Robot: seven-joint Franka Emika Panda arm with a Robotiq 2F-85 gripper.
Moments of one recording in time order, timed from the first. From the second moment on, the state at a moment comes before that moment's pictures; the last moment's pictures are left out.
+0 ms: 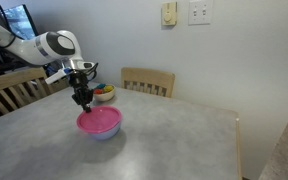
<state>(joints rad) 0.21 0.56 -0.03 -1.77 -0.36 1.98 0.31</state>
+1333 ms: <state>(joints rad) 0.20 0.61 -0.03 -1.73 -0.36 1.98 0.30</state>
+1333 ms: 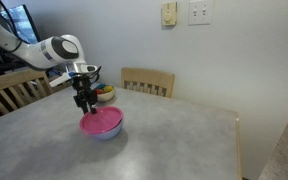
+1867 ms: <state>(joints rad) 0.15 0.57 -0.01 -1.72 -0.23 2.01 0.18</state>
